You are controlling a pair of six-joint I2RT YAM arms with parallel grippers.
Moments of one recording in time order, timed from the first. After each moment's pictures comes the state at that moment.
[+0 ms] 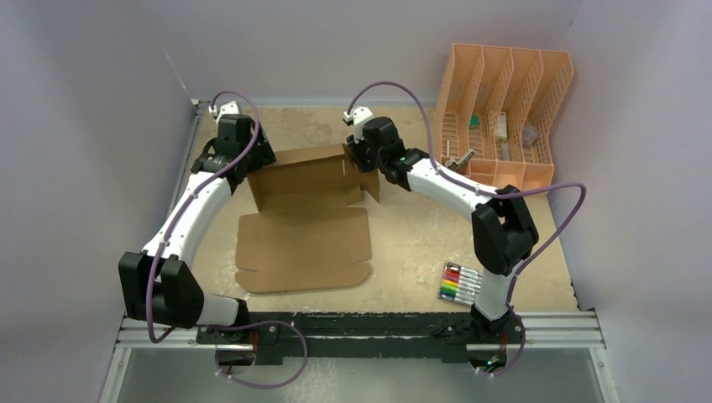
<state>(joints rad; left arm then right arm) -0.16 1.38 1.19 -0.51 -0.24 -0.48 0.65 1.83 1.41 -0.15 0.02 0.00</state>
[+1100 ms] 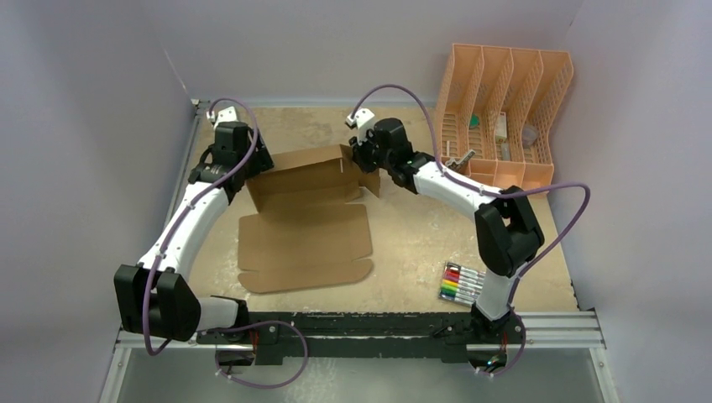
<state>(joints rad) -0.16 1.31 1.12 -0.48 -0.24 -0.45 0.62 1.81 1.31 0.03 -0.13 -0.12</state>
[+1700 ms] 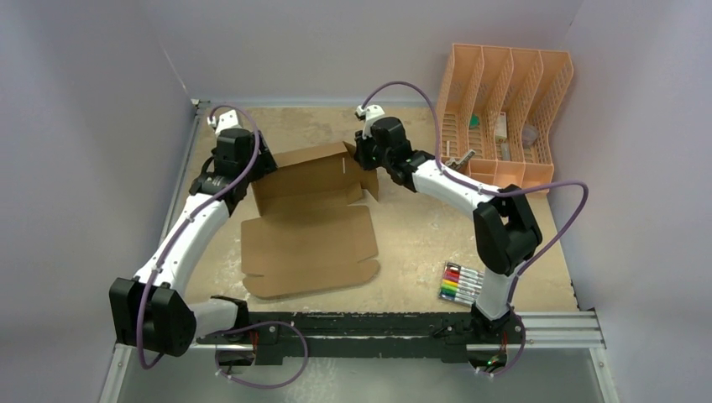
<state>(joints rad) -0.20 1.24 1.05 -0.42 -0.25 -0.50 0.61 1.84 1.37 -0.05 -0.04 0.15</state>
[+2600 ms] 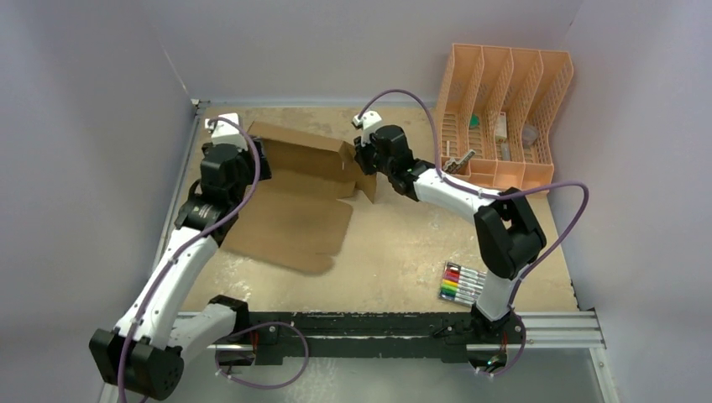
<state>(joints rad) -0.26 1.03 0.96 -0.32 -0.34 -0.24 0.62 1.80 1.27 0.10 -0.01 0.04</state>
